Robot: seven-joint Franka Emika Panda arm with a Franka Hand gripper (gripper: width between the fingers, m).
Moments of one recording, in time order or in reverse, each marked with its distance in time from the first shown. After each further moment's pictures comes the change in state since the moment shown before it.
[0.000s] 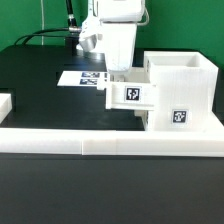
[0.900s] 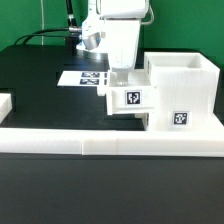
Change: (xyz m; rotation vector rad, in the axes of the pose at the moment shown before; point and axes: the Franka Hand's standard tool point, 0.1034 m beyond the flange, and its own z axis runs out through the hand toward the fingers) arm 0.007 0.009 -0.009 -0.009 0.001 0.025
